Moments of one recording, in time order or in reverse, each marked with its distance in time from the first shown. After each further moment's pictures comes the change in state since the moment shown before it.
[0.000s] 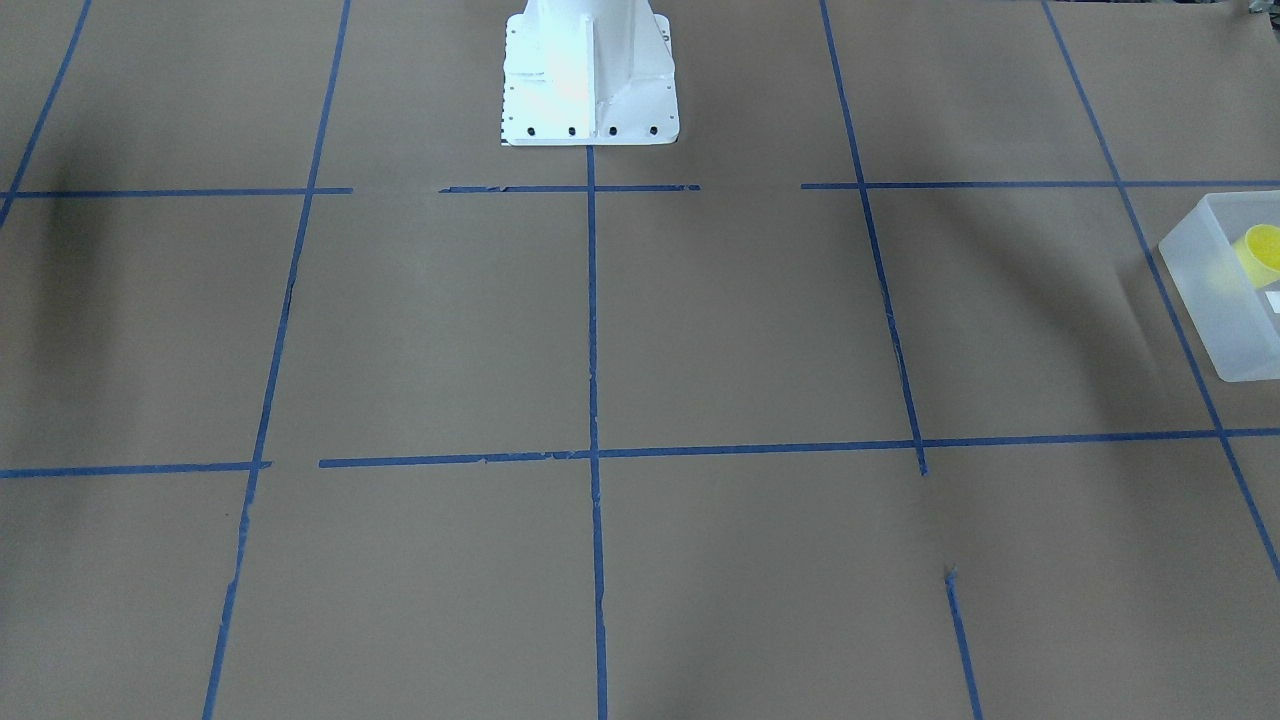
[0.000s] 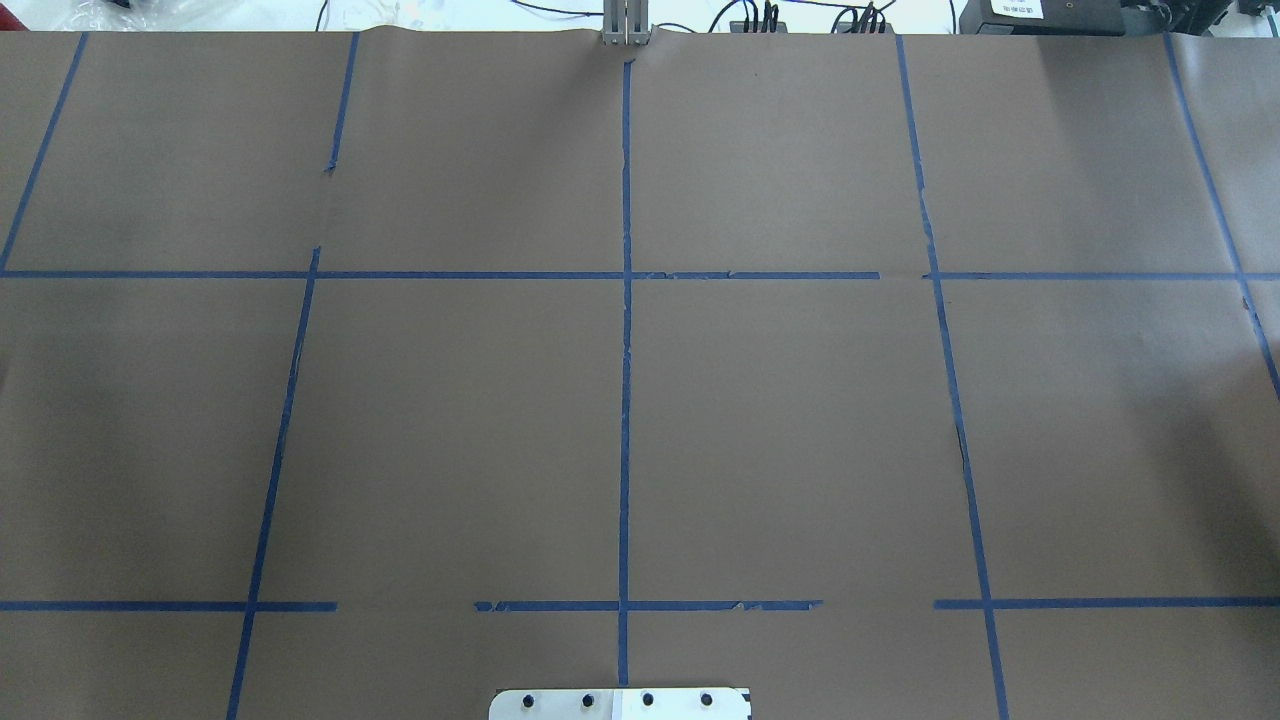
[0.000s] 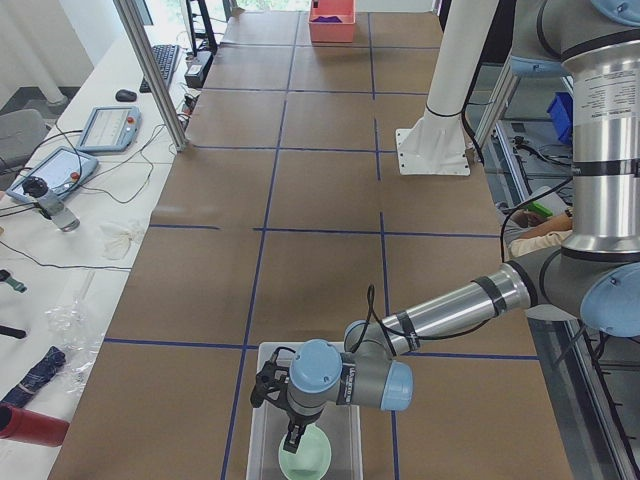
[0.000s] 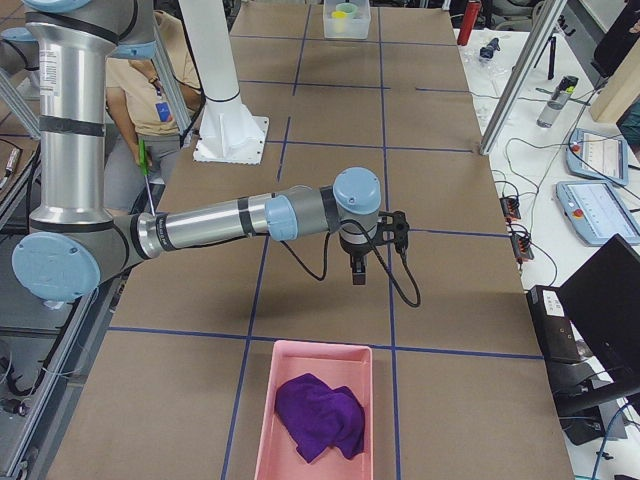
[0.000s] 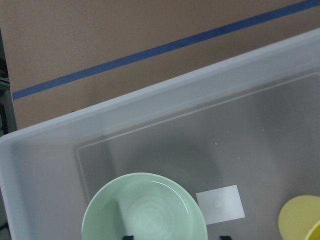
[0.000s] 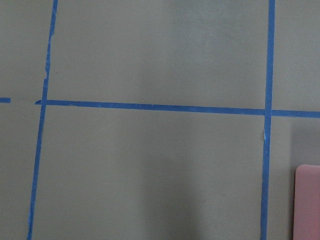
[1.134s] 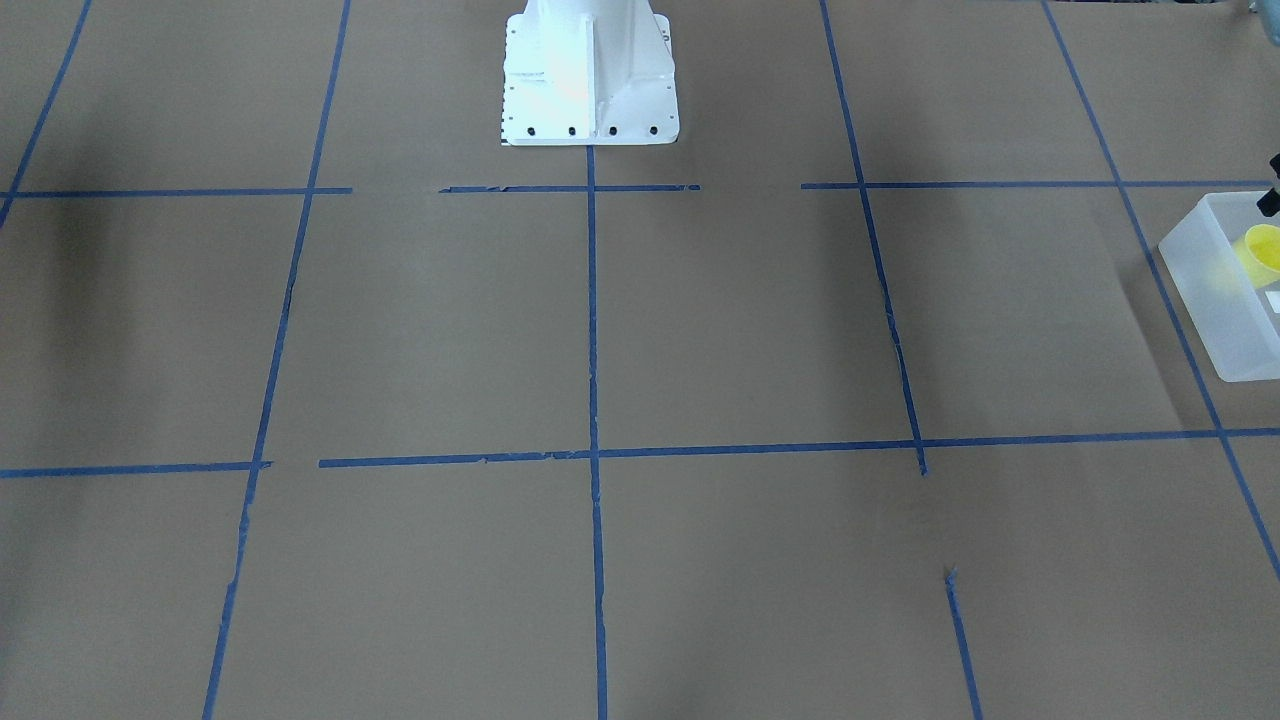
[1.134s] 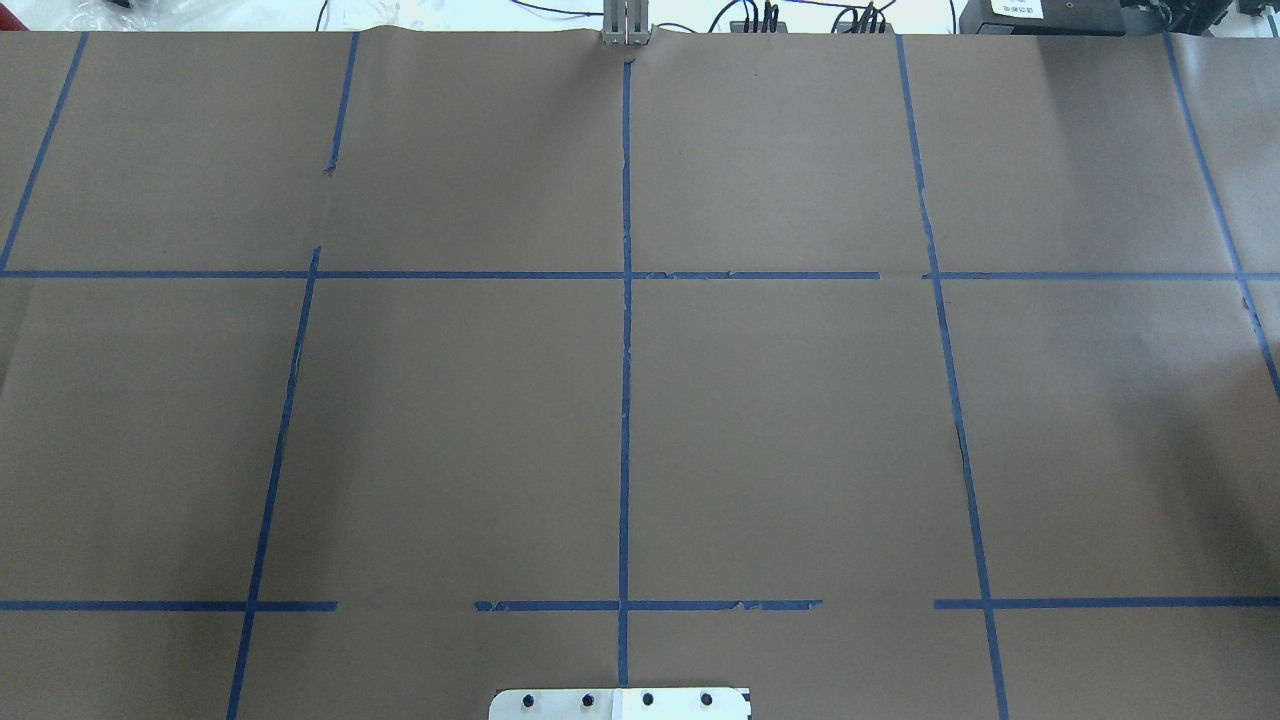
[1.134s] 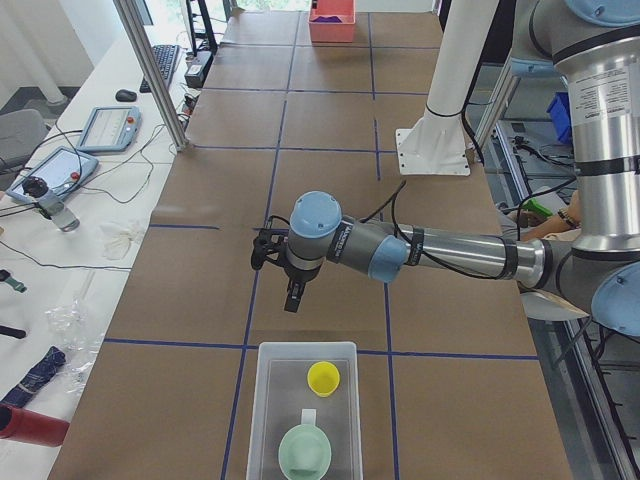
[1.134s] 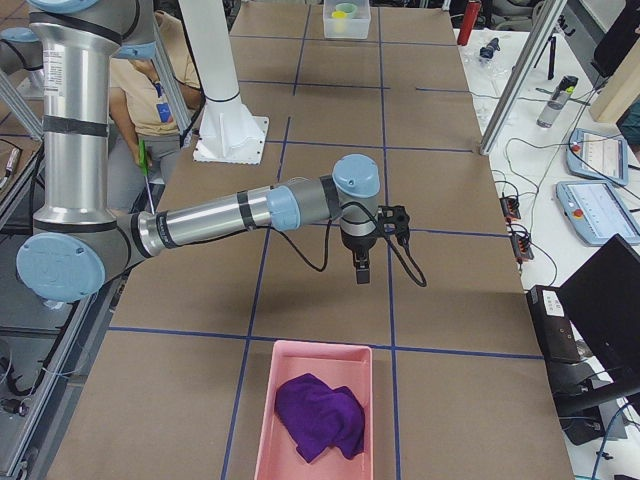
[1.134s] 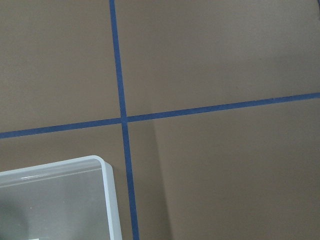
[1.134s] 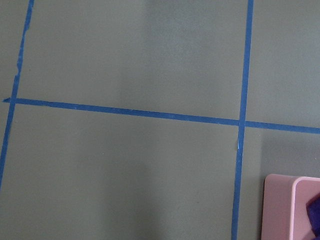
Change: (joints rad) left arm 0.136 0.094 -0.586 0.291 -0.144 -0.393; right arm -0.041 0.001 0.035 -0.010 -0.127 0.000
